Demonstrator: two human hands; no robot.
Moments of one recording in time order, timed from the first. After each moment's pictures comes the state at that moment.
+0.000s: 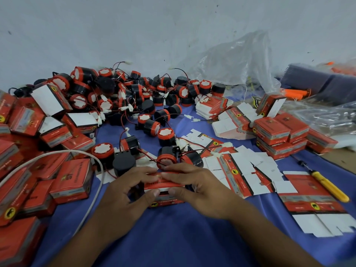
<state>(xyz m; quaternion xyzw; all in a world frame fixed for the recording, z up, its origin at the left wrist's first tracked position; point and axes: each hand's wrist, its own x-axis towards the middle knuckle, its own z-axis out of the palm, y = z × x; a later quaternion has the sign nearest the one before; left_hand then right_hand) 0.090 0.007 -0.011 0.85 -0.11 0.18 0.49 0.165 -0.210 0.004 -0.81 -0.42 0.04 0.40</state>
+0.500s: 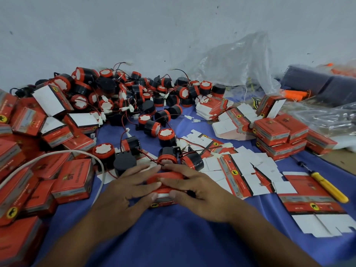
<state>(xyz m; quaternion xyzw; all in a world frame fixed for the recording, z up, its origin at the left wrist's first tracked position) 0.089 0.015 0.001 0.91 -0.18 0.16 0.33 0.165 -0.213 -0.002 -0.82 -0.46 0.04 0.35</state>
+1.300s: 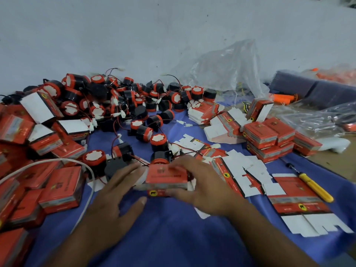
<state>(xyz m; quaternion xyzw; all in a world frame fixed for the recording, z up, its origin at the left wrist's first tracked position) 0.094 0.022 -0.023 0.90 -0.16 0.22 0.34 0.172 -0.224 0.019 -0.83 -0.40 -0.07 0.37</state>
